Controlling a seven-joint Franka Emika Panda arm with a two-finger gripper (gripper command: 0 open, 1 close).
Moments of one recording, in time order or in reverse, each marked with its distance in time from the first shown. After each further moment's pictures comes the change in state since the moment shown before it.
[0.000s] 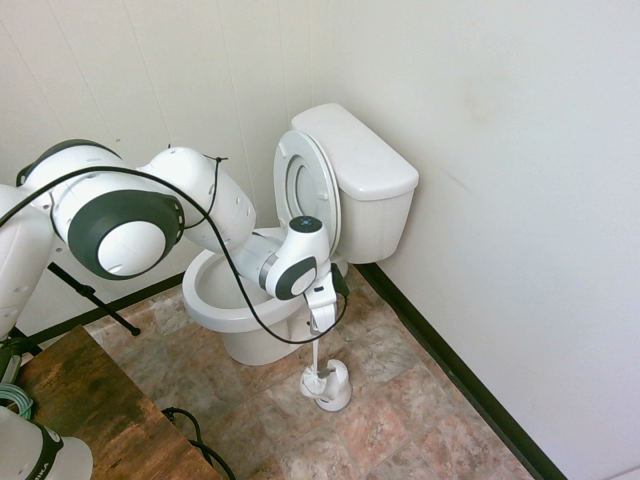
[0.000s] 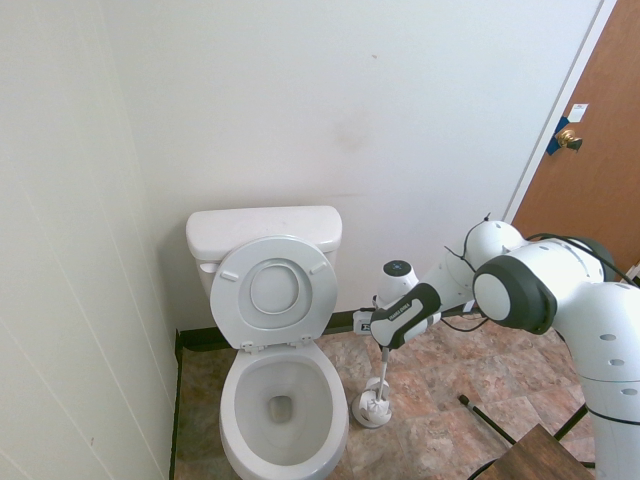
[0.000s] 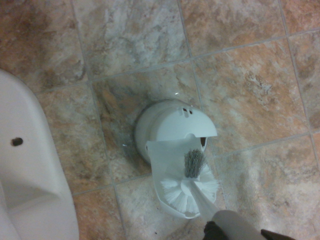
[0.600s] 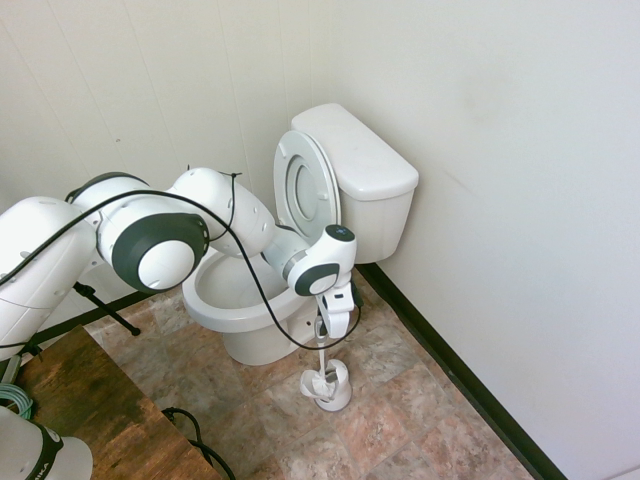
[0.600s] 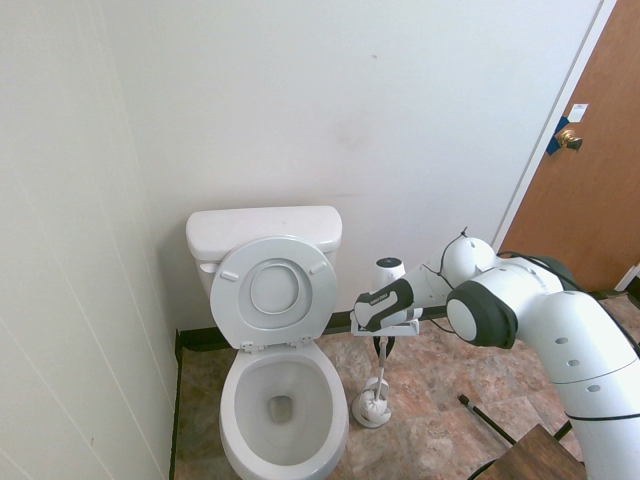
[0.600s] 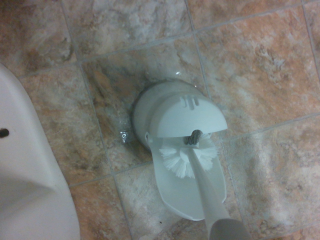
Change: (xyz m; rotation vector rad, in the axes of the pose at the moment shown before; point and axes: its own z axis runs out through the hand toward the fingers) arm 0.030 -0.028 0.047 -0.141 -0.148 0.025
